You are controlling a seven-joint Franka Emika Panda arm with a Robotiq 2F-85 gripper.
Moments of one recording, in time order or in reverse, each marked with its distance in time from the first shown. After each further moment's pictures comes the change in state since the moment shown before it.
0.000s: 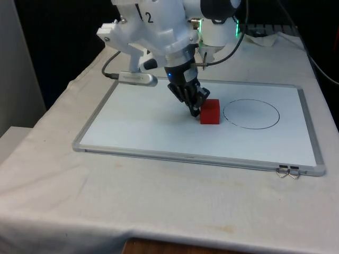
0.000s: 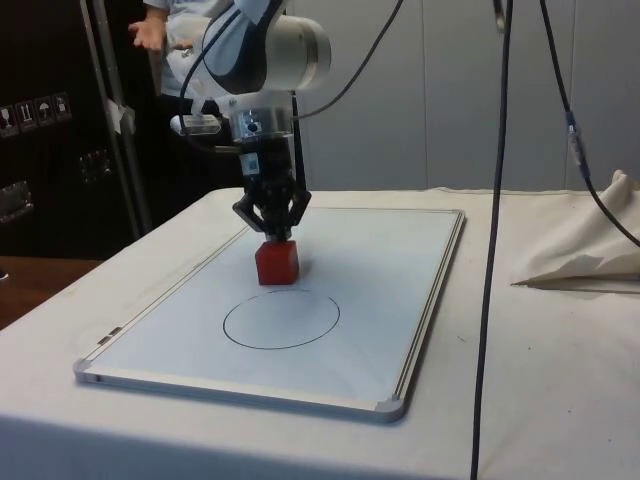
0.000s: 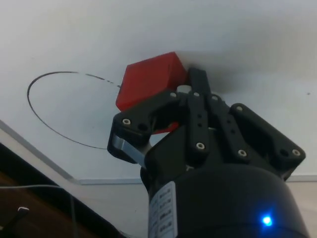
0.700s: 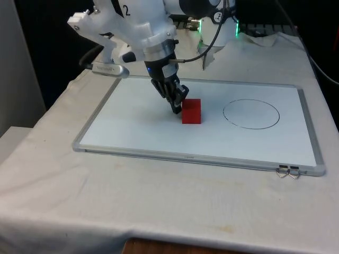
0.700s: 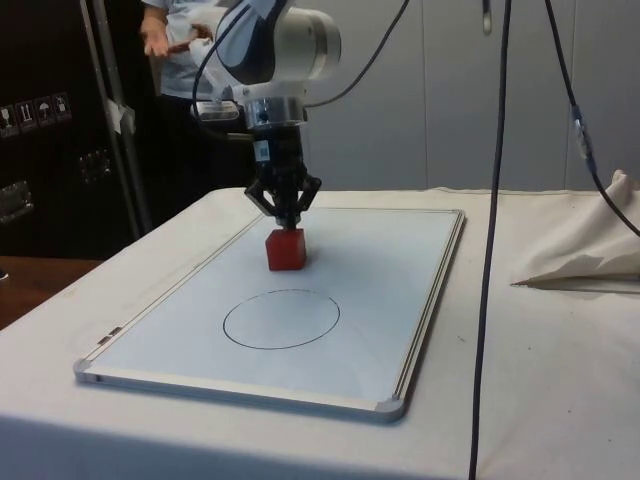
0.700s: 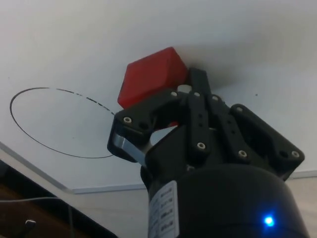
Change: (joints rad) arm -0.032 0.001 -0.047 0.013 0.006 0.001 0.021
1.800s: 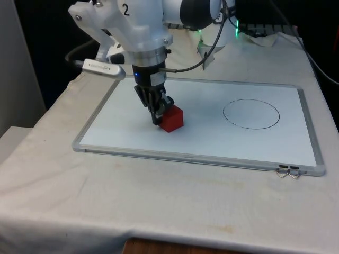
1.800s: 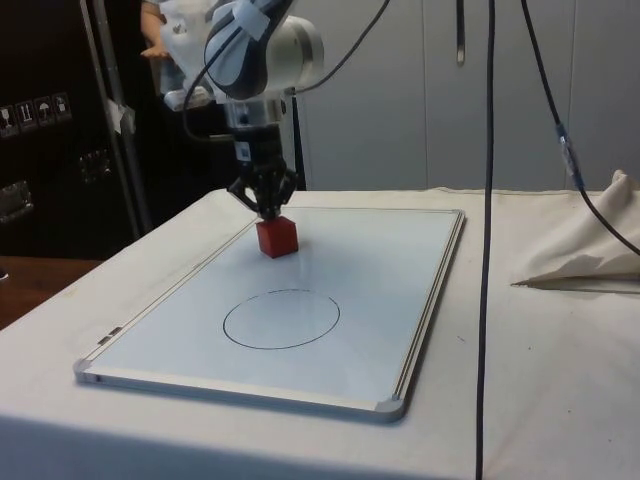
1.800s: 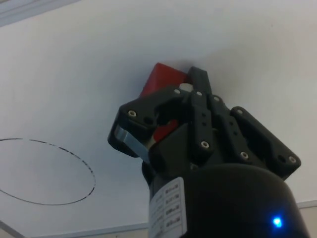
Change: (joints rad) arm -0.002 0.086 -0.009 0.124 -0.146 0.094 0.098
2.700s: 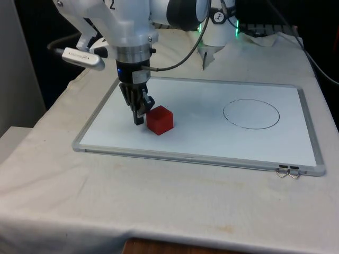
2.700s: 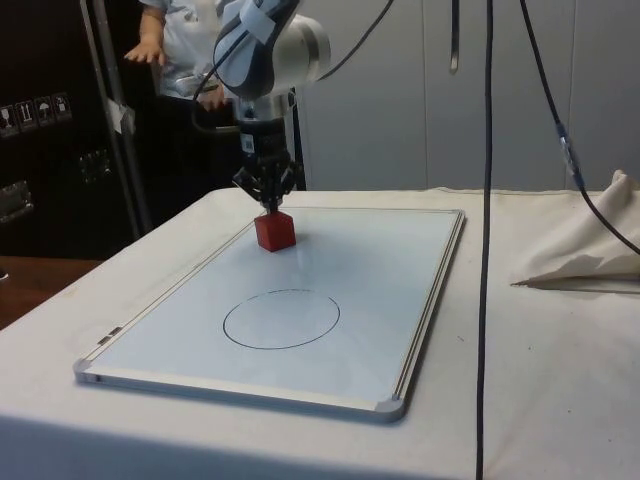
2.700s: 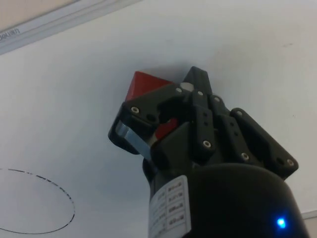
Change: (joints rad) arm -0.013 0.017 -0.040 0.014 -0.007 0.076 0.055
